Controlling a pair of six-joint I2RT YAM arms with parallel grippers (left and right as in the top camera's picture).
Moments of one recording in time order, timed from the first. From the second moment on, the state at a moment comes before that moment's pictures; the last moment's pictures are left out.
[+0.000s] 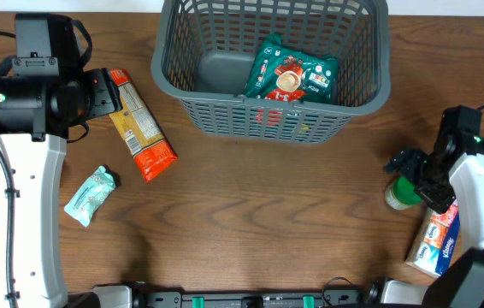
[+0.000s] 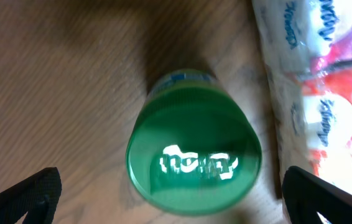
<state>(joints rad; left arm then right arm) 0.01 1.48 1.76 -1.30 -0.11 -0.25 -0.33 1.48 1.03 -1.02 0.03 0.47</state>
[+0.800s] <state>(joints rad) 0.01 1.48 1.76 -1.30 -0.11 -0.25 -0.33 1.64 1.02 -0.90 0.06 0.47</state>
